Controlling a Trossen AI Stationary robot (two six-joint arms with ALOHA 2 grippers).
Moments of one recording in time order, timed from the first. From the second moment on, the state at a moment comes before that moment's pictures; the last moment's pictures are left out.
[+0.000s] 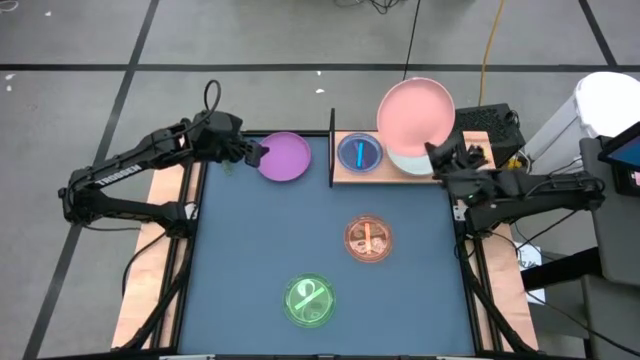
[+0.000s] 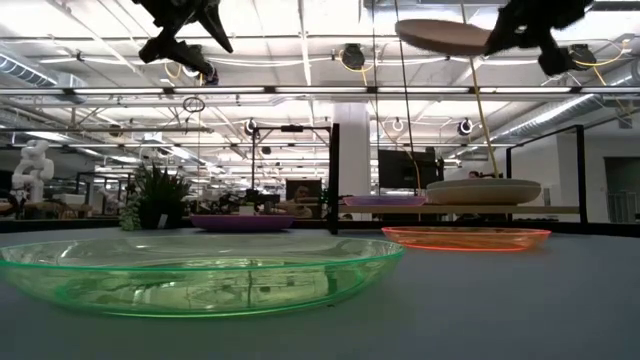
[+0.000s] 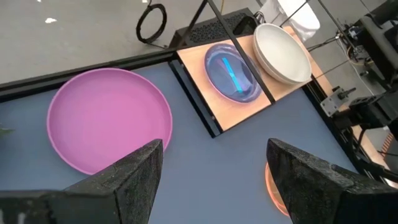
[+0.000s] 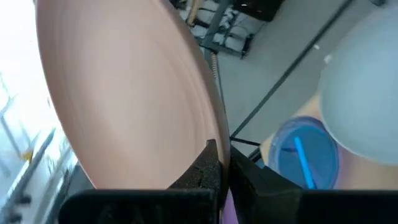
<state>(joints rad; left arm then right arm) 0.43 1.06 1.19 -0.78 -0.10 -0.68 0.09 0.71 0.77 -0.62 1.13 1.80</state>
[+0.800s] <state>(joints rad) 0.45 1.06 1.19 -0.77 -0.09 -0.68 0.09 0.71 0.36 0.66 1.48 1.34</state>
